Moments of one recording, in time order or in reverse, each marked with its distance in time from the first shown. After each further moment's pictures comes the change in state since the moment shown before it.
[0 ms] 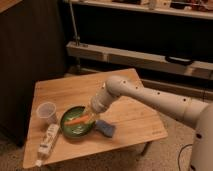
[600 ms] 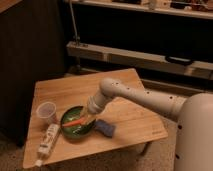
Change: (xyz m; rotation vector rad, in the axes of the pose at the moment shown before) arm 0.006 -0.010 0.030 -0.047 0.004 0.040
